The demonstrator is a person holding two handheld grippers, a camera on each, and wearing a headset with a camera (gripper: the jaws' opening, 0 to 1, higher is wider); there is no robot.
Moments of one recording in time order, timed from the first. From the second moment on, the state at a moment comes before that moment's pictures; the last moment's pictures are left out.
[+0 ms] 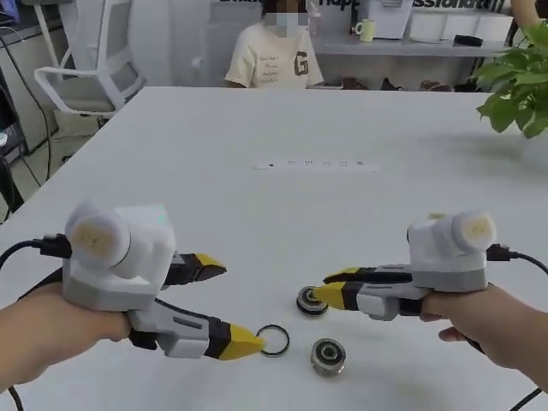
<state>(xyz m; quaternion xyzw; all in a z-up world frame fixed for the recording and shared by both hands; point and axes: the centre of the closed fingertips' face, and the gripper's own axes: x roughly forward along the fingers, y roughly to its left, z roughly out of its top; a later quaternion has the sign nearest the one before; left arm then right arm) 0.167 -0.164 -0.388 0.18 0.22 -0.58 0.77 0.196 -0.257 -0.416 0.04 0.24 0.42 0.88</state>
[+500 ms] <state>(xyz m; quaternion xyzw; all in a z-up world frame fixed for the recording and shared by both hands) 0.182 -0.190 -0.395 0.17 0.23 -0.58 0.77 0.194 -0.278 -0.418 0.04 0.23 0.39 0.89</state>
